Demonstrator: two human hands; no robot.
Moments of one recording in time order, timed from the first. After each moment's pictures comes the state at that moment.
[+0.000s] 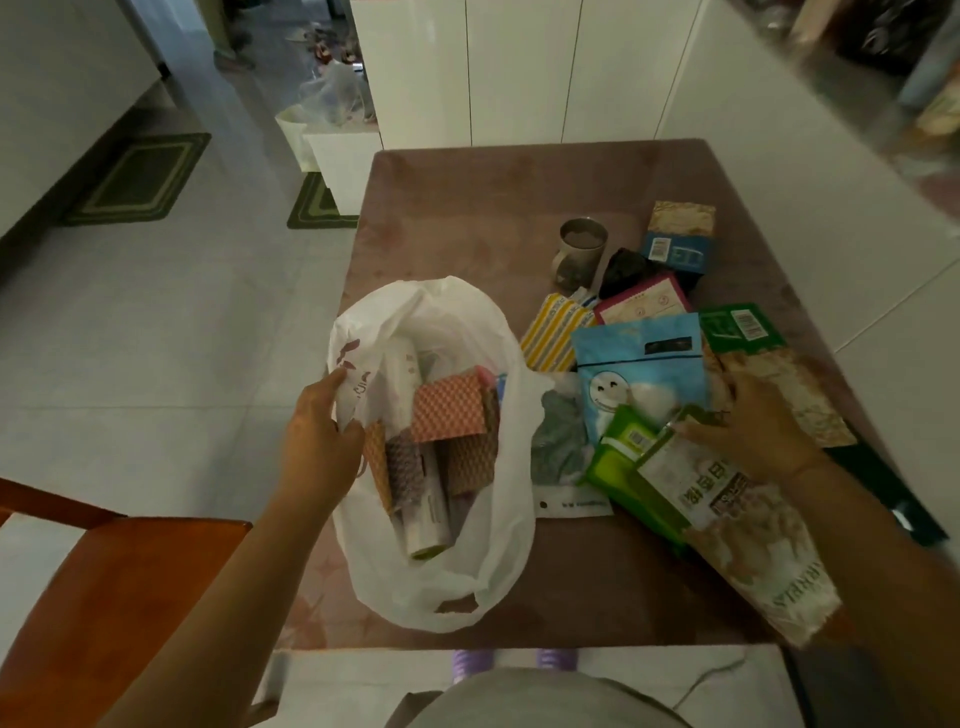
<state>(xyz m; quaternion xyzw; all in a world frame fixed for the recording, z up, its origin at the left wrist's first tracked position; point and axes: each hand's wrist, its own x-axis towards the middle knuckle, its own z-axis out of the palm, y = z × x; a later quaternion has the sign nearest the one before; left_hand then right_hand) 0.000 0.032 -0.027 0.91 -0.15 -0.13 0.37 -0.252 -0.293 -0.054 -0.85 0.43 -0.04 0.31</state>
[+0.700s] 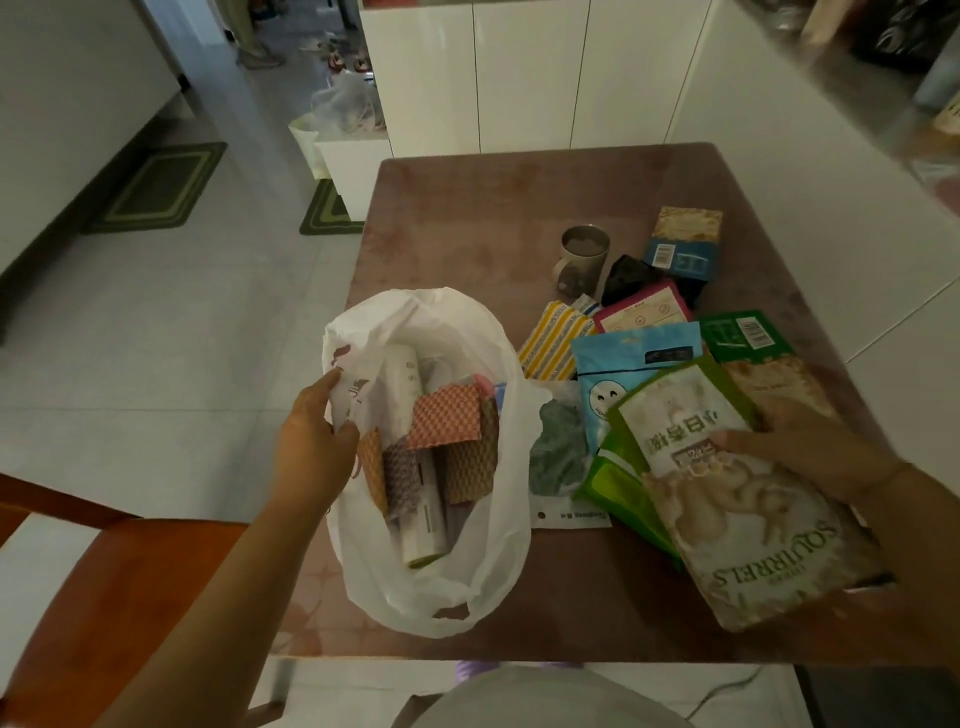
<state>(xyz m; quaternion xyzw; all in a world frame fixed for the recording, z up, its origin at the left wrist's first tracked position) 0.005 0.026 -0.031 0.91 -0.15 -0.10 0.36 -0.279 -0.304 -0.019 -0.70 0.40 0.04 0.59</state>
